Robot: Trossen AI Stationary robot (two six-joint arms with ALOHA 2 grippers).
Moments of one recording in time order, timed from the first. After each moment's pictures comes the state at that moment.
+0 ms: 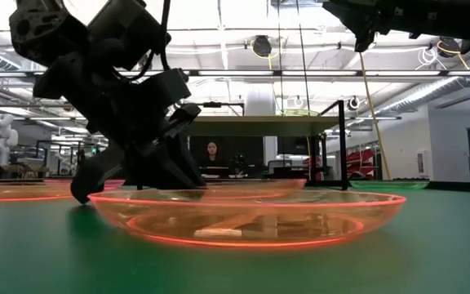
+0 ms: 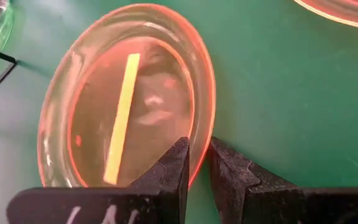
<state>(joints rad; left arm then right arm) -0.25 1.81 0.70 0.34 -0.26 0.47 0.11 0.89 0.27 0.89 0.21 -0.02</state>
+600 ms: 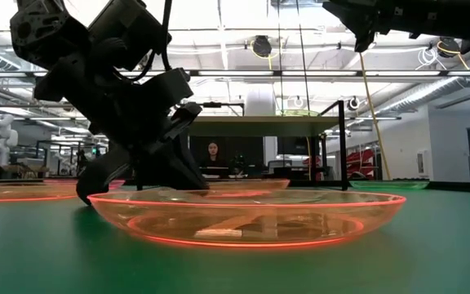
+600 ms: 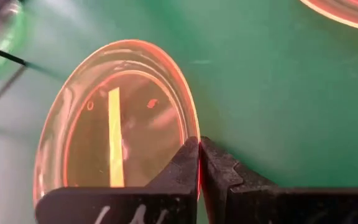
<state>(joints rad) -0.24 1.82 0.70 0.39 -0.28 0.49 0.11 0.89 0.27 0.89 0.21 -0.02</state>
